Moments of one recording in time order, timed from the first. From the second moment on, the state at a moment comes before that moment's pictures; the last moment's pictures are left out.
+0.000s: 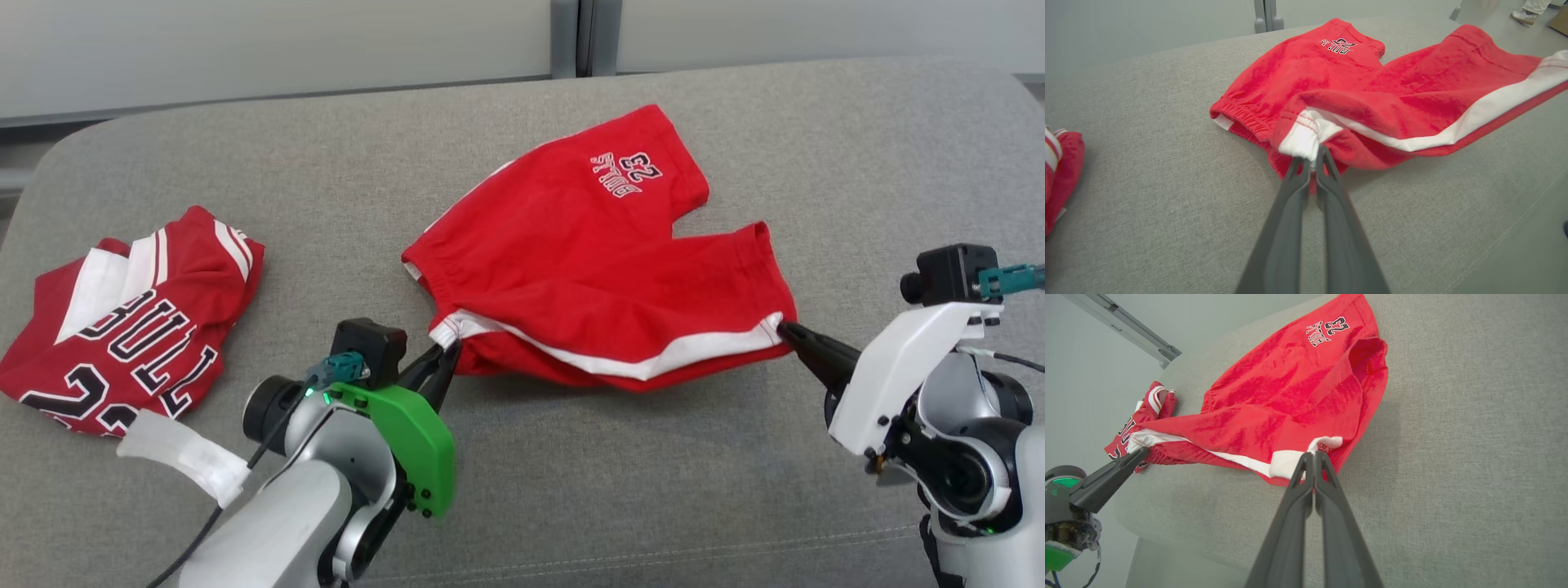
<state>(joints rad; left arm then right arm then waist) -0.50 0.37 -0.83 0.21 -0.74 0.15 0.14 -0.22 -0.09 -0.09 -0.16 0.55 0.13 0.84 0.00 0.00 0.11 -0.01</state>
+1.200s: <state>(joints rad) -0.63 0.41 -0.94 0.03 -0.71 0.26 0.62 -0.32 -0.05 -0.28 -0.20 0.54 0.13 0.97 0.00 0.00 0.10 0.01</state>
